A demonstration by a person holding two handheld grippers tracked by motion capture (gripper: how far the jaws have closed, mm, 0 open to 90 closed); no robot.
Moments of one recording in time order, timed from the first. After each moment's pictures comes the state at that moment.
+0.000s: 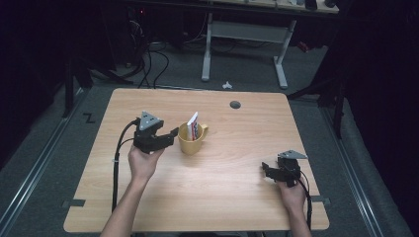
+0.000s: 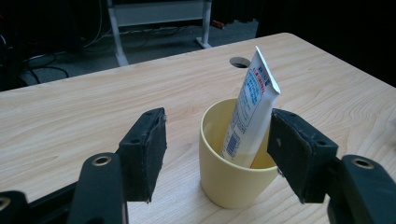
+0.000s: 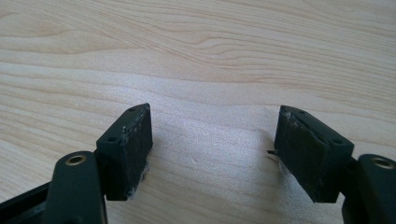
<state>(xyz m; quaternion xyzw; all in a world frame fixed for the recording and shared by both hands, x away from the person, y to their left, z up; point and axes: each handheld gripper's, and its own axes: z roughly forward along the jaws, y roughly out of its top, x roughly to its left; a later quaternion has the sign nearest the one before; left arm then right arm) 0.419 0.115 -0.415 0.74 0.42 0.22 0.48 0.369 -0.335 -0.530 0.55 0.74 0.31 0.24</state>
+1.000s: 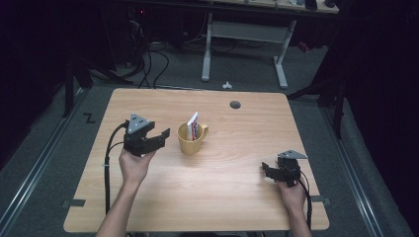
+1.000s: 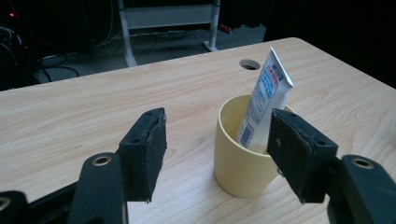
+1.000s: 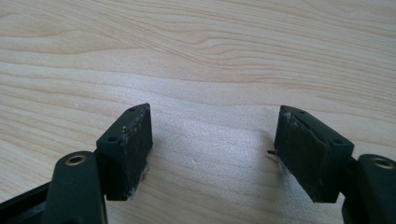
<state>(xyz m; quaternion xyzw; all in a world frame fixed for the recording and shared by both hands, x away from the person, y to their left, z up) 0.407 0.137 -0.410 0.73 0.43 0.23 0.48 0.369 -0.335 -0.530 0.55 0.74 0.31 0.24</state>
